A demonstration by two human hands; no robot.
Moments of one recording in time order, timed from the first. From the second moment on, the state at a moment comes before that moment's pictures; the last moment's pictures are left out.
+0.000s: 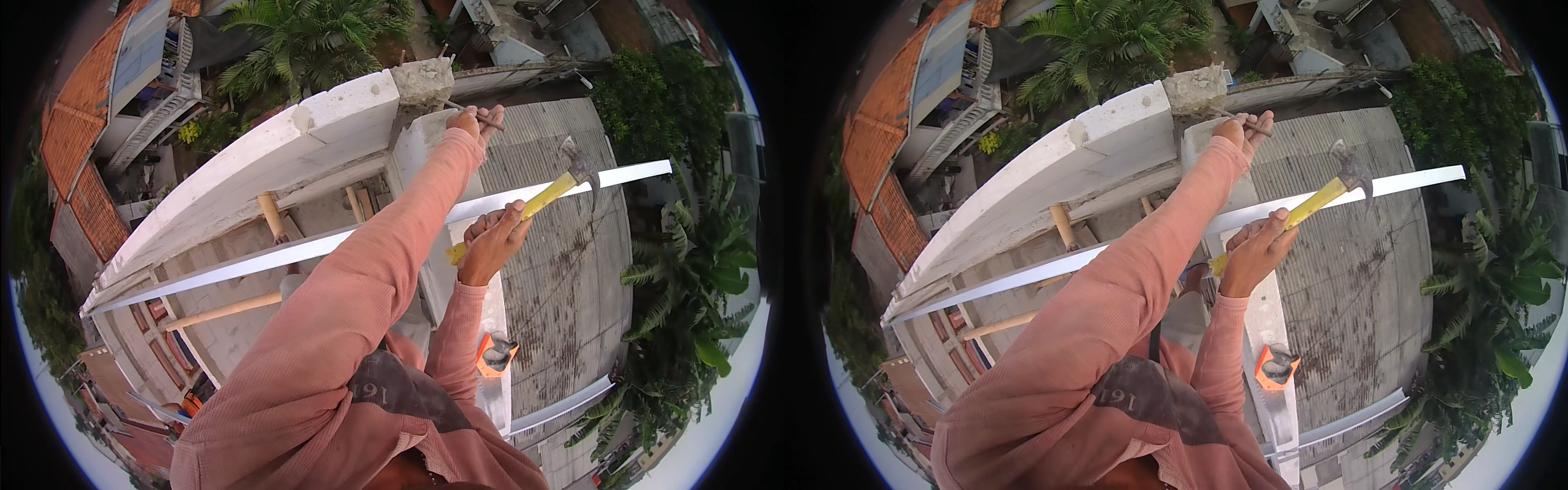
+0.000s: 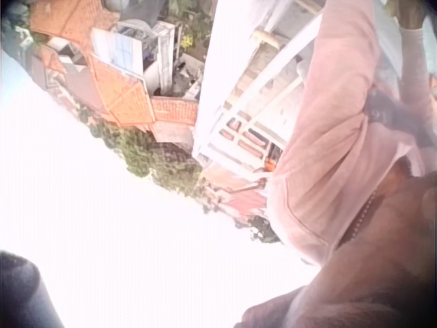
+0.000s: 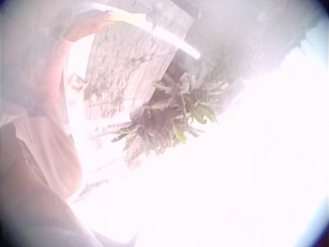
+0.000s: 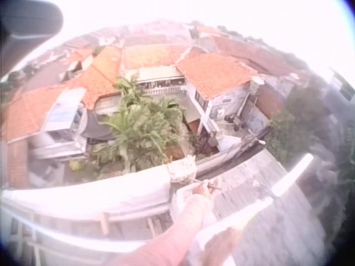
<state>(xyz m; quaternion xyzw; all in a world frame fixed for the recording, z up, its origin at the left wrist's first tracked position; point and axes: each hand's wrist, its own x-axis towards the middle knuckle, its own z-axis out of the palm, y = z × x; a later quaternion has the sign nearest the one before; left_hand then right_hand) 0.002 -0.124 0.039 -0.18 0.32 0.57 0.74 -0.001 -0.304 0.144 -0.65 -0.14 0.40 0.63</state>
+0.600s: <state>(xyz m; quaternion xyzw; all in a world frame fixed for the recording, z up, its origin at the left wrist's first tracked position) -0.036 -0.161 0.084 -0.11 0.35 0.54 0.76 0.004 -0.327 0.170 -0.66 -0.15 0.48 0.56</state>
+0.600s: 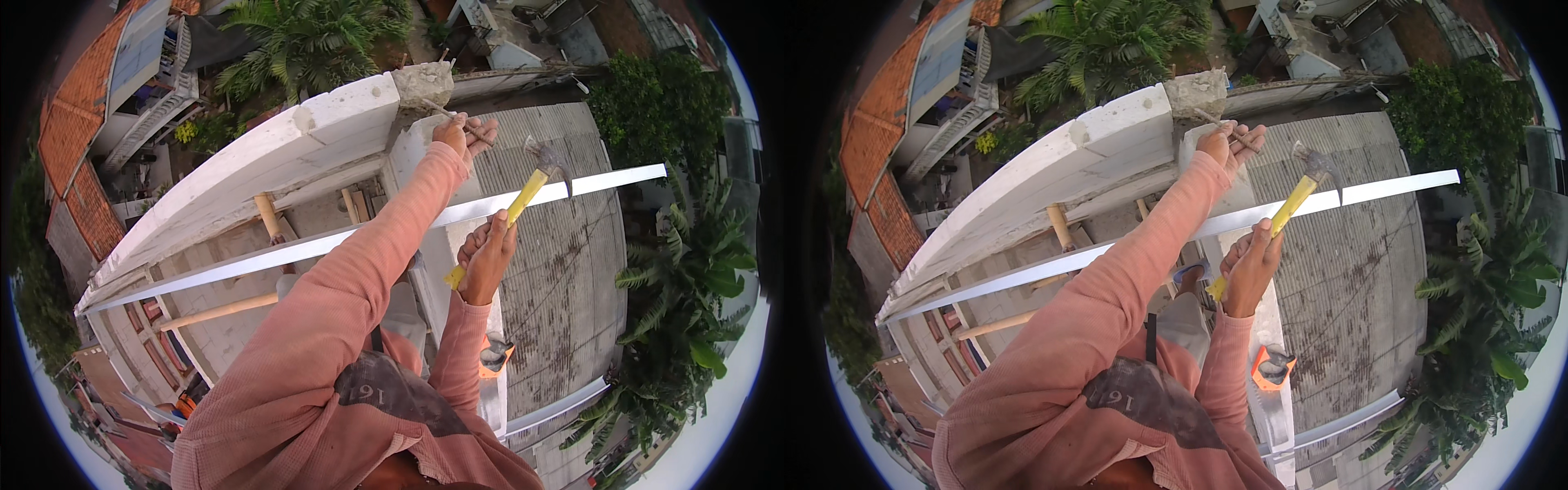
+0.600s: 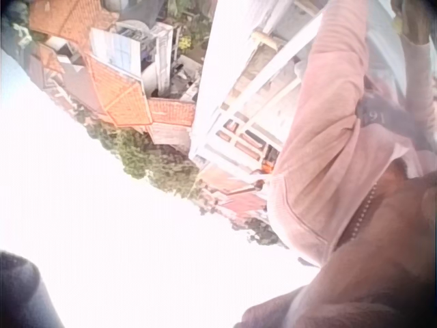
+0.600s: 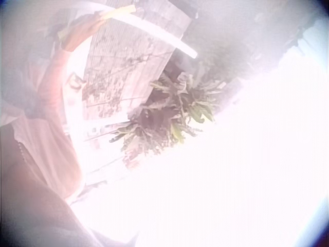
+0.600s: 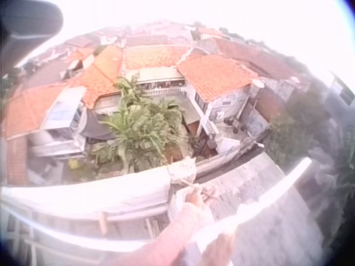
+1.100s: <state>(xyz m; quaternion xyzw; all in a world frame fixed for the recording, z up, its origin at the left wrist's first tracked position) -0.024 -0.147 0.079 -0.13 0.30 0.58 0.75 -0.044 -0.321 0.143 -0.63 -0.10 0.29 0.71</state>
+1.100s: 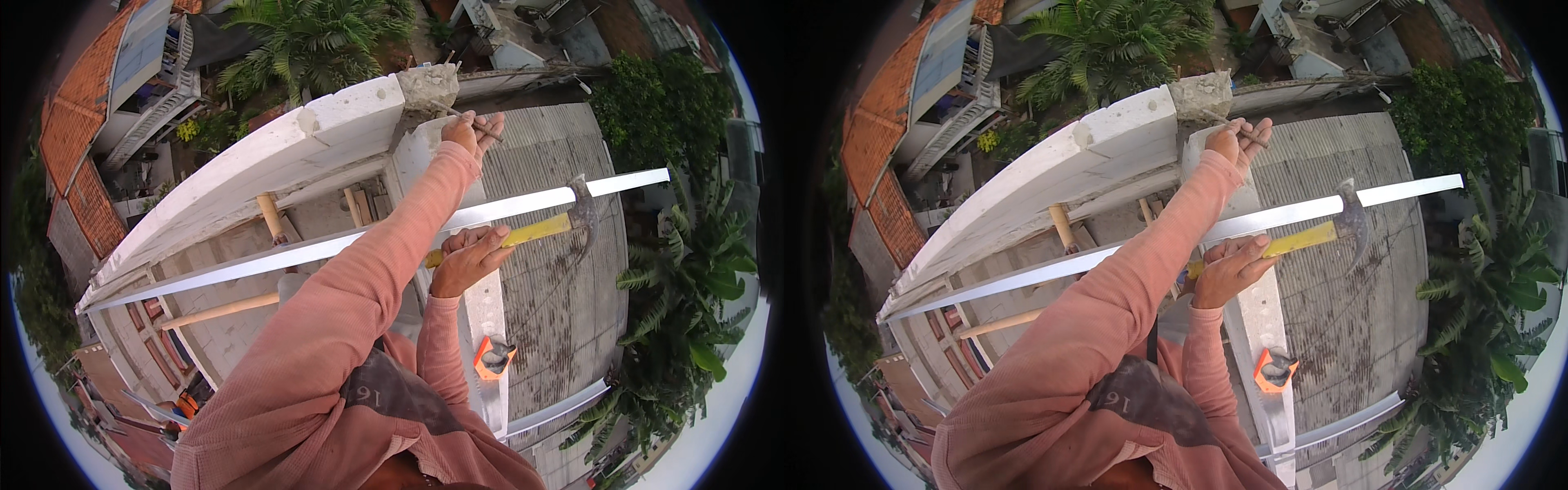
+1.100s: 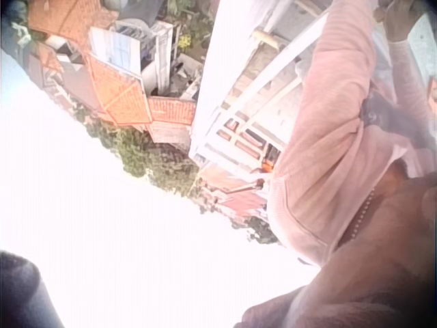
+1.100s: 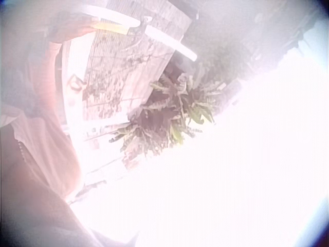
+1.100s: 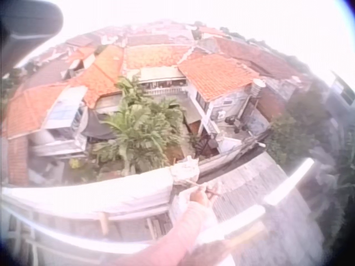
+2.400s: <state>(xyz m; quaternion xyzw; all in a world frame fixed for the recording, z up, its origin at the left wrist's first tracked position) -0.027 -0.136 0.054 -0.21 0.30 0.57 0.74 -0.029 -0.319 0.121 -0.67 -0.24 0.37 0.59</state>
